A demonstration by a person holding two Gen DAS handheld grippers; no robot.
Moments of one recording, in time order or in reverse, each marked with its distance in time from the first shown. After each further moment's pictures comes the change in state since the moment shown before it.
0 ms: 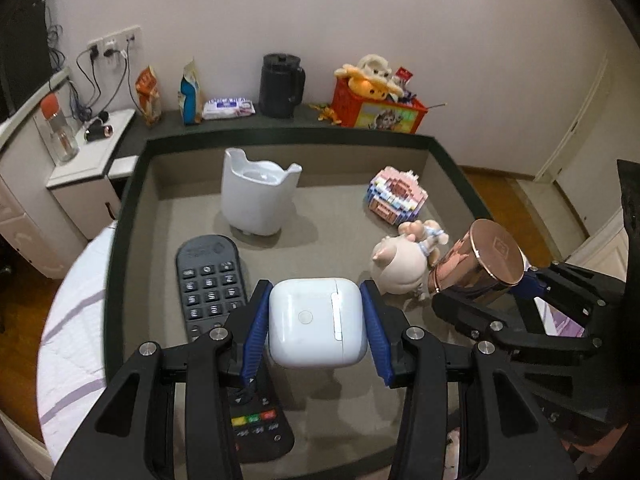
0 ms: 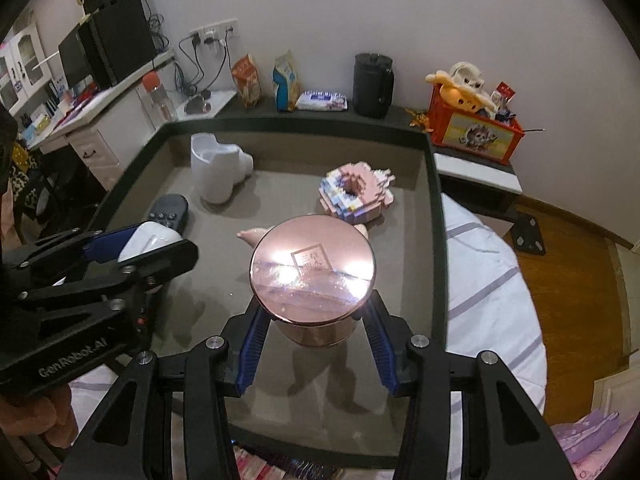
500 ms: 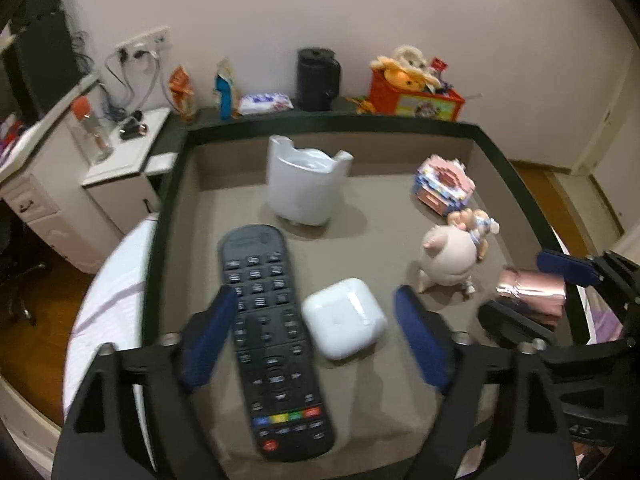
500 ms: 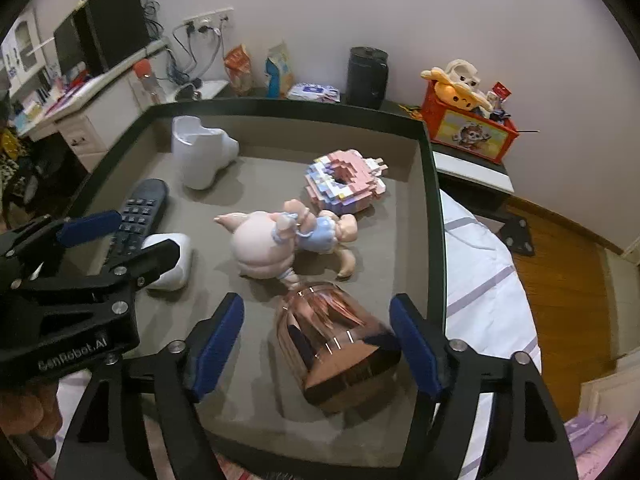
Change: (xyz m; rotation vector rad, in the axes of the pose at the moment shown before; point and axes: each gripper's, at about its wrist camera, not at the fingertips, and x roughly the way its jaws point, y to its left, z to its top) left arm -0.003 0.009 -0.004 0.000 0.002 0.168; right arm -0.005 0.000 -0.003 -0.034 -0.004 -0.051
